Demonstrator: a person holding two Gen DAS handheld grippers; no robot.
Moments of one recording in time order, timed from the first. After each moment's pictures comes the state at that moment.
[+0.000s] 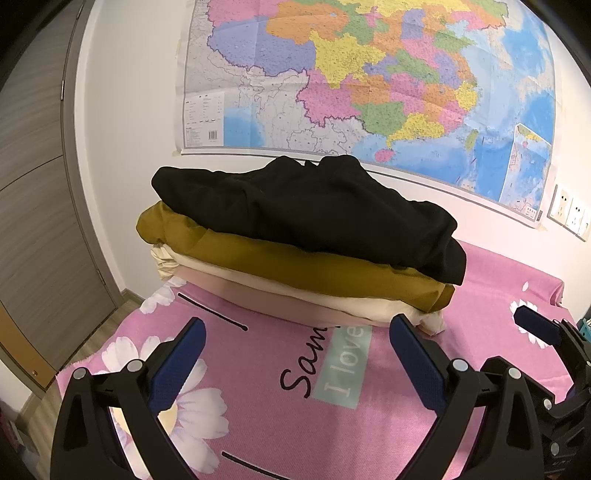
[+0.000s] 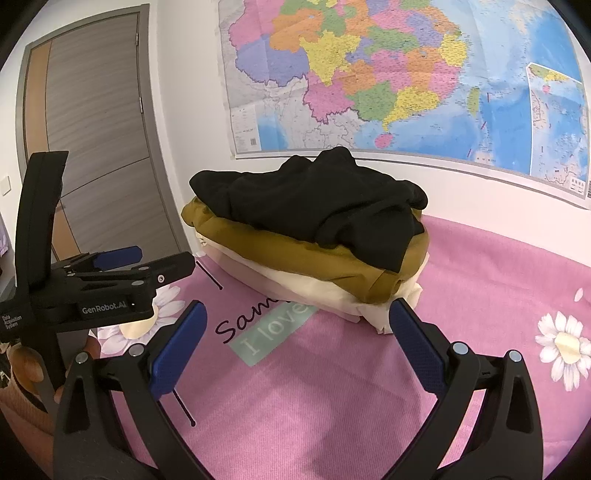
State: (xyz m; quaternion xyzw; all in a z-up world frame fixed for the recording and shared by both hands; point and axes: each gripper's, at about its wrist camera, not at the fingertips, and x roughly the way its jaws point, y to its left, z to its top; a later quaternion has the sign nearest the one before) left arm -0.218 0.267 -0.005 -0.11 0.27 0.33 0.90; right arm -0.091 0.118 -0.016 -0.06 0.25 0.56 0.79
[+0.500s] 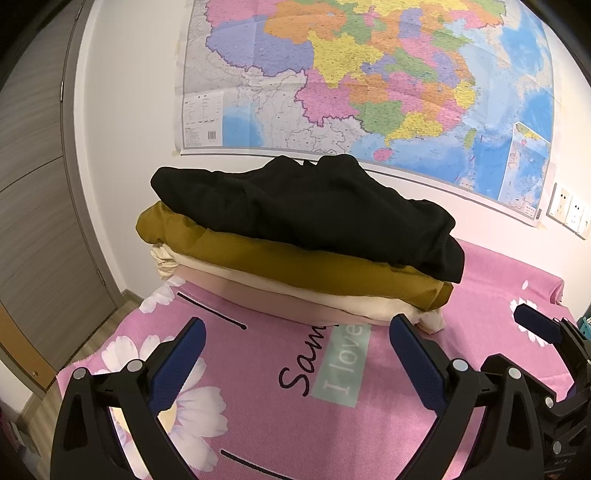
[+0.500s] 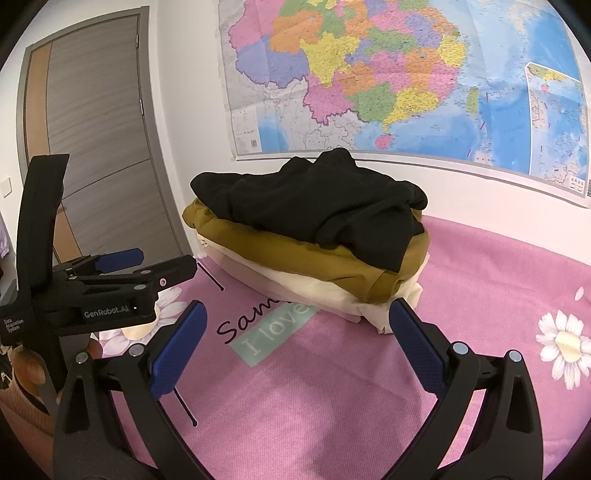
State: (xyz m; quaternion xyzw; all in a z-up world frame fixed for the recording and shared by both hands) left arm -0.218 0.265 -0.007 -0.11 0.27 0.33 0.90; right arm -0.090 0.117 -0.016 -0.05 0.25 0.56 0.79
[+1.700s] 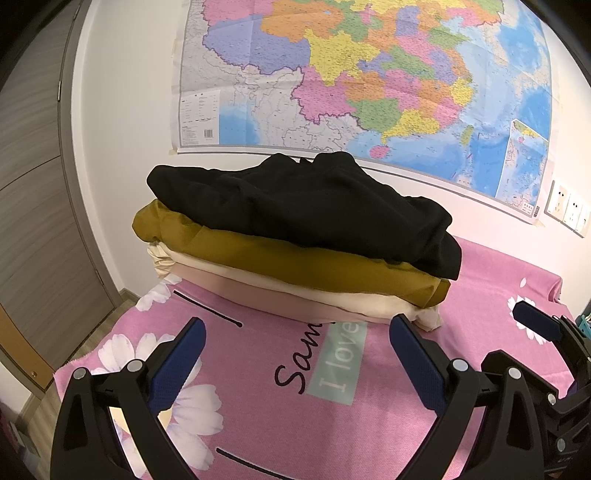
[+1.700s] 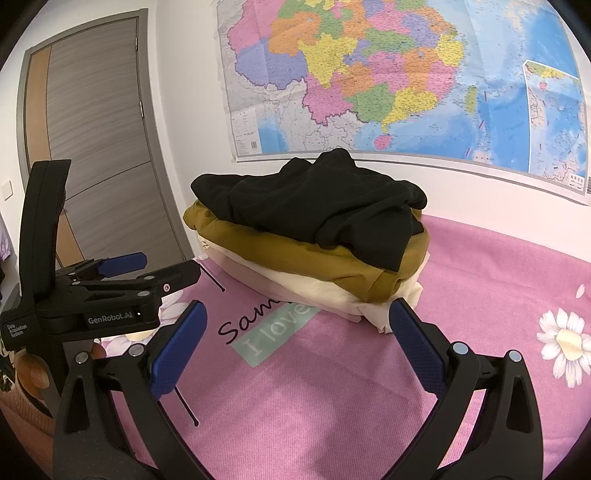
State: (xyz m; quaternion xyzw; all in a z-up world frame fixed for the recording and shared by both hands) left arm -0.217 0.262 -0.009 -0.11 0.27 0.32 0.90; right arm -0.091 0.116 -0.017 -0.05 0.25 0.56 0.79
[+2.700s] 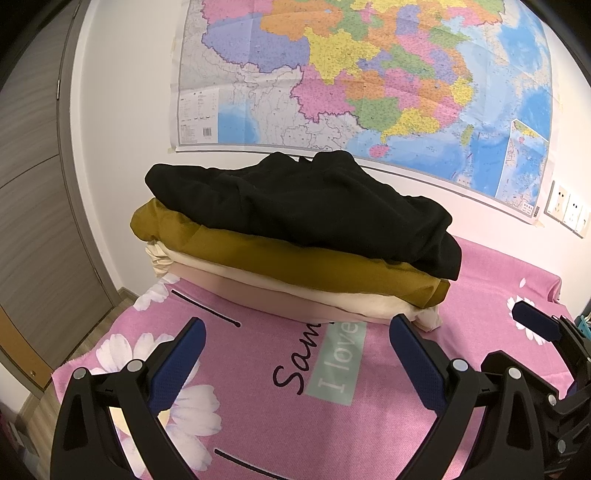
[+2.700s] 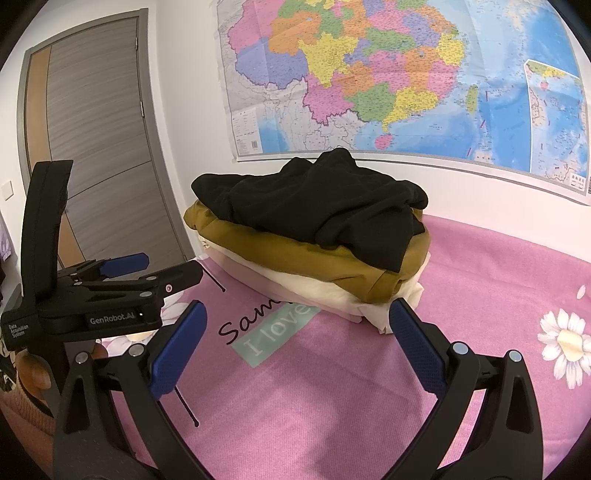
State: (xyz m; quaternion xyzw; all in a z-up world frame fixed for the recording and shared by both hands) left arm -0.214 0.261 -0.010 -0.11 0.28 0.32 0.90; right arm -0.092 0.117 -0.016 -0.05 0.26 0.56 0.79
